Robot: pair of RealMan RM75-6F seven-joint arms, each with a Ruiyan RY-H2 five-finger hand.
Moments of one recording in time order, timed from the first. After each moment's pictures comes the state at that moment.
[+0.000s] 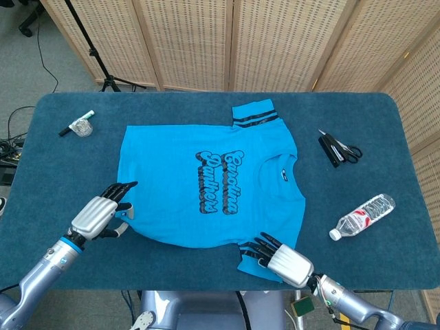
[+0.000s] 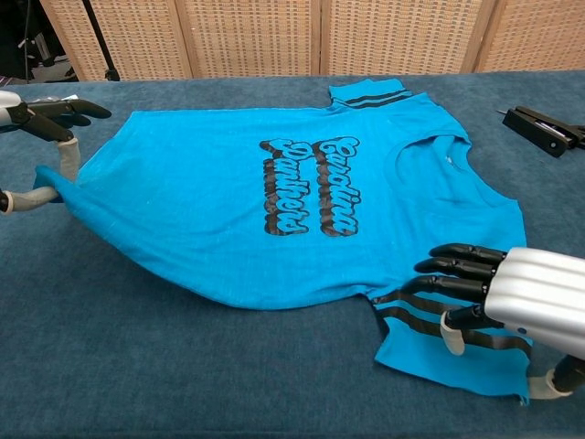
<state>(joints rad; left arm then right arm) -0.51 -1.18 0.00 -1.68 1.52 1.05 -0.18 0.50 -1.50 -0.22 -1.28 -1.95 1.21 -0.09</state>
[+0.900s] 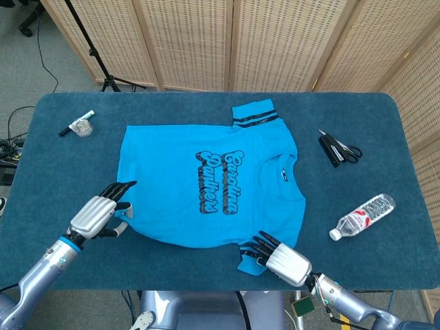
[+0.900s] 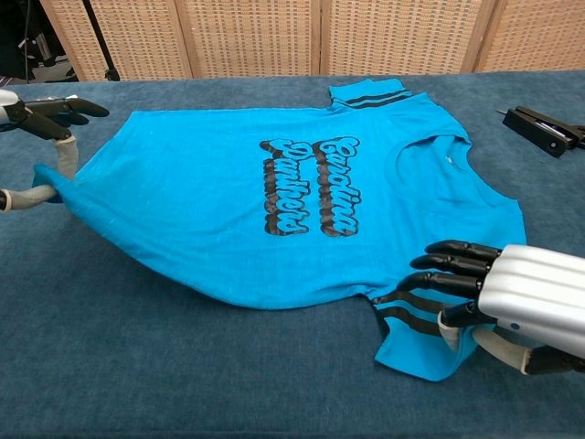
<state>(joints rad) -0.51 -1.18 0.00 -1.67 1.52 1.06 -0.19 0.50 -1.51 -0.21 -1.28 -1.93 1.21 -0.10</state>
